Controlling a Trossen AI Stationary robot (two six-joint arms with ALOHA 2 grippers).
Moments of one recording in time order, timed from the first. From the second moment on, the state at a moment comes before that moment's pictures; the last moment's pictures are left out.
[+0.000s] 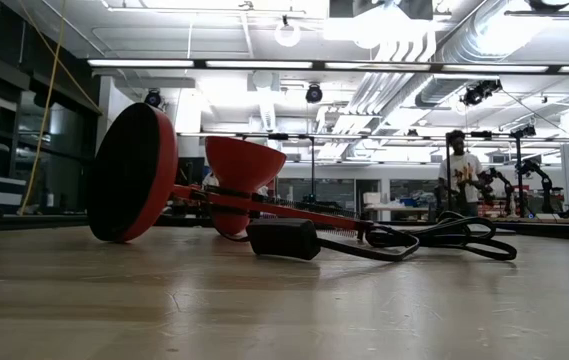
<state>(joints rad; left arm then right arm) -0.09 1.47 1.49 -0.19 0.29 0.31 -0.07 1.45 1.30 0.11 -1.18 1.12</state>
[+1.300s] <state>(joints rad) 0.08 0.95 0.96 0.13 -0.21 -0.48 -0.11 1.45 1.58 -0.40 0.15 0.14</state>
